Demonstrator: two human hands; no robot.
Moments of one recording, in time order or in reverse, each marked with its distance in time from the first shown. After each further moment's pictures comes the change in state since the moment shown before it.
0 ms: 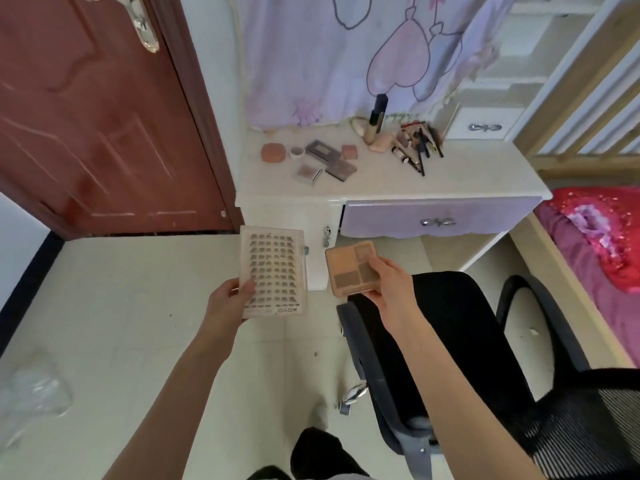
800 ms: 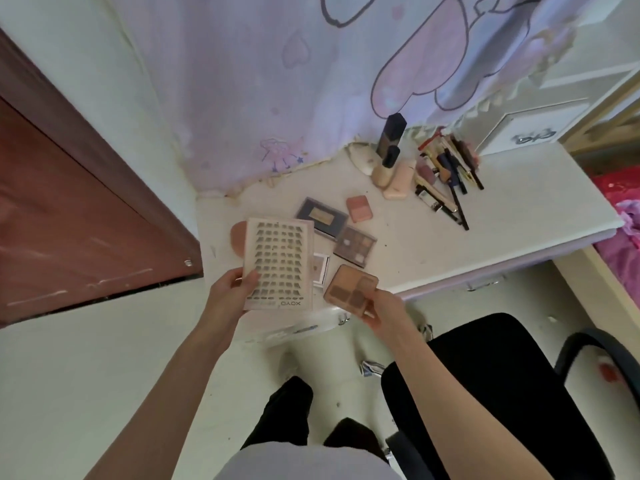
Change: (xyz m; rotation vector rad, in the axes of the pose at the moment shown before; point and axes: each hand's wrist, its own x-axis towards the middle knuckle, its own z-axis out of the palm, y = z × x) left_hand 0.386 0.150 0.066 0.144 -0.178 -0.159; right_hand 0.339 -0.052 0.142 0.110 0.275 0.357
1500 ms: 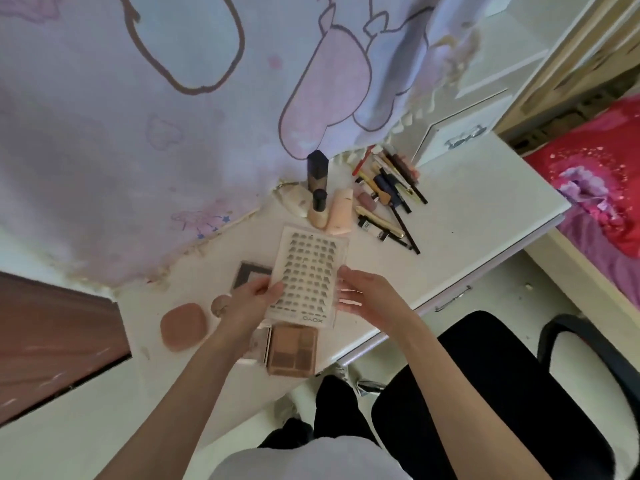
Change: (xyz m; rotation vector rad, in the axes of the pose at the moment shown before) left_hand 0.080 0.072 0.138 0.305 -0.269 0.018; right_hand 0.021 -0.133 -0.028 0.015 -0.399 -0.158
